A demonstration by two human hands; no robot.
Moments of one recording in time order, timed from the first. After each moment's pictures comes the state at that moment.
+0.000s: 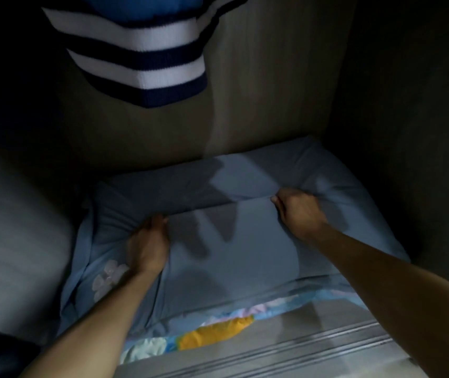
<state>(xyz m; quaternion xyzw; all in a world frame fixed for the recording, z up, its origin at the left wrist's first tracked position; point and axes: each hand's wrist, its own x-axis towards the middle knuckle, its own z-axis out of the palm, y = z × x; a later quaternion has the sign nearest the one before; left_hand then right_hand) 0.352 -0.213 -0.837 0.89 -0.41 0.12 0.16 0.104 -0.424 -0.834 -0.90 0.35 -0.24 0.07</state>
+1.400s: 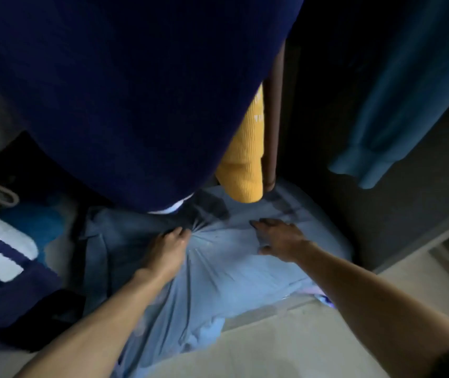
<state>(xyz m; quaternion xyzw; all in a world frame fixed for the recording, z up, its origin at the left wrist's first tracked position) 0.221 -0.142 -0.623 0.80 -0.60 0.01 -0.01 0.007 -0.314 -0.684 -0.91 0.35 0.12 0.18</state>
